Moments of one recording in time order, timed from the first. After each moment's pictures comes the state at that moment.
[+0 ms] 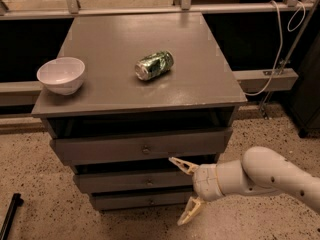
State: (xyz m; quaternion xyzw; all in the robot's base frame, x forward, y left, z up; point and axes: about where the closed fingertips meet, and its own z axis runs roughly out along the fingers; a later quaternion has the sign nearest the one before) arm 0.419 -0.047 0.618 -0.70 0.54 0.23 0.40
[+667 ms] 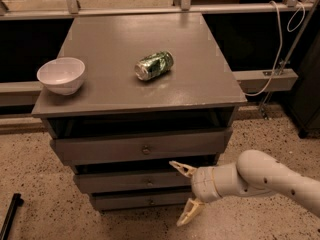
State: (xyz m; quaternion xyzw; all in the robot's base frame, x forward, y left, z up) arm 0.429 -0.048 0.587 -0.69 0.56 0.23 0.39
